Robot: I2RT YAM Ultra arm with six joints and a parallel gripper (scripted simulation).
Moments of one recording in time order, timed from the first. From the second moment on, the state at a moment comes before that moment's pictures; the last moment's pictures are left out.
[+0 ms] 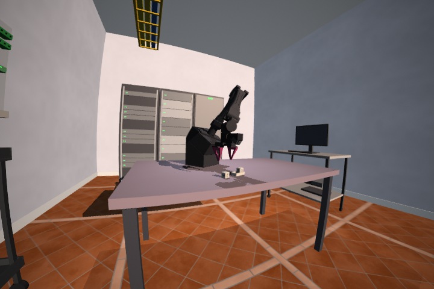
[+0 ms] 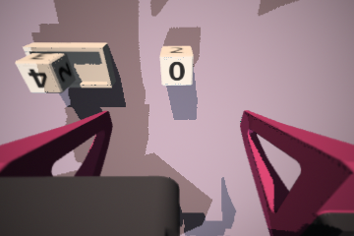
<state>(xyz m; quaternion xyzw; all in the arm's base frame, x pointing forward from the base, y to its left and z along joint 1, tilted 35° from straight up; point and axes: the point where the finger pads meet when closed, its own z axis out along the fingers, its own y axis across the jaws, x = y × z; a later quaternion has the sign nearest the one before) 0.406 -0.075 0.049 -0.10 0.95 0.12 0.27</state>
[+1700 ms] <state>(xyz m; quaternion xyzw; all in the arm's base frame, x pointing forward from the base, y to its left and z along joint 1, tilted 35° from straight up) 0.416 -0.074 0.052 0.58 0.76 0.28 0.12</state>
